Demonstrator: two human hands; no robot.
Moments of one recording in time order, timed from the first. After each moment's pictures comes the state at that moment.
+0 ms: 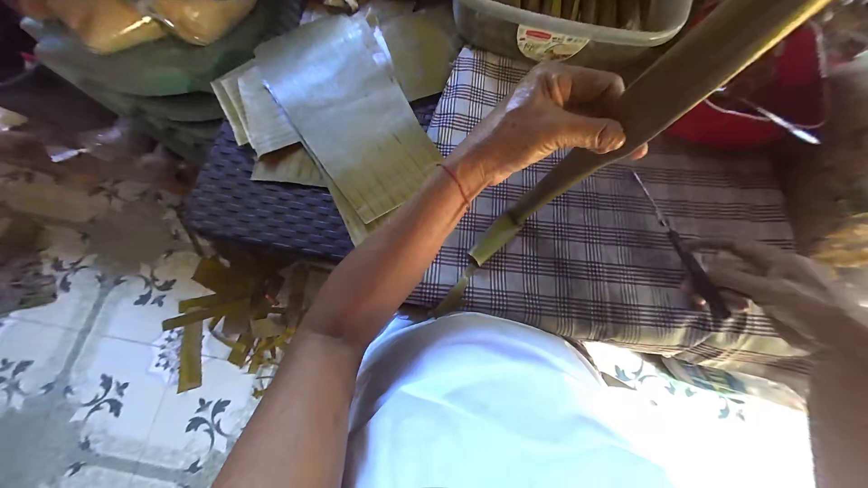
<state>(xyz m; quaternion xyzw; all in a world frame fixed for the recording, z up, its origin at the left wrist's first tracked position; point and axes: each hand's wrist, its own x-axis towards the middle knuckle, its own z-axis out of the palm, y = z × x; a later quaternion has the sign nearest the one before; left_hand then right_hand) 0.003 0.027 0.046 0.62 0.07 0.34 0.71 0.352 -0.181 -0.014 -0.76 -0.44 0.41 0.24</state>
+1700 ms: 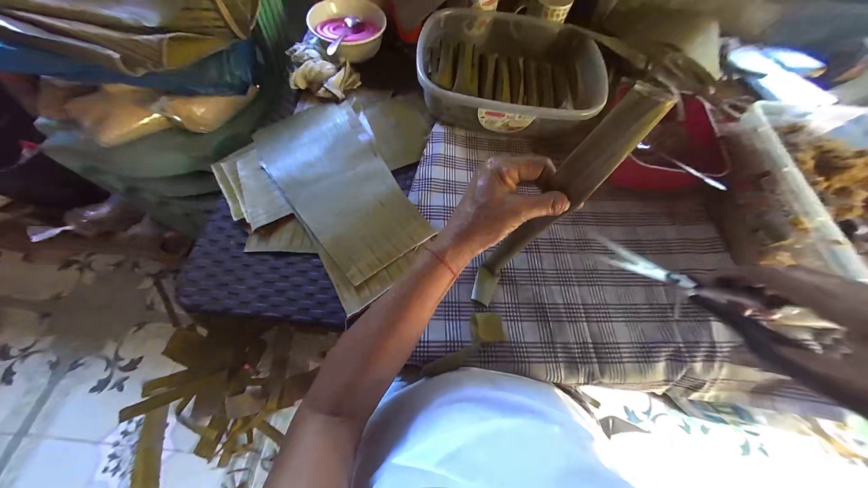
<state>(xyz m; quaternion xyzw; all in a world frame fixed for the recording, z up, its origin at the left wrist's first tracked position) 0.010 0.021 0.039 0.68 0.14 0.43 0.58 0.303 -0.183 0.118 -0.64 -0.74 0.19 0.05</state>
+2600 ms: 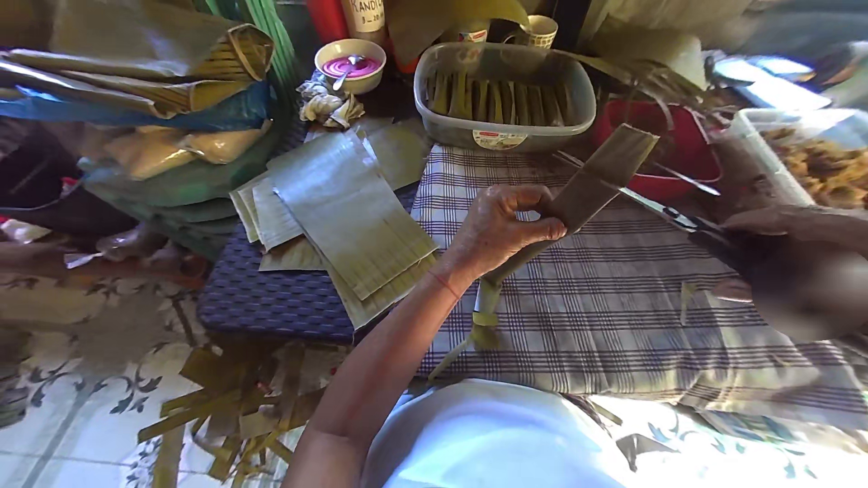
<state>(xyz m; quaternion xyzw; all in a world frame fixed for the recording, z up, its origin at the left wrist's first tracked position) 0.006 0.002 0.044 0.72 0.17 0.41 0.54 0.294 -0.150 0.122 -0.58 -0.78 0.11 0.22</state>
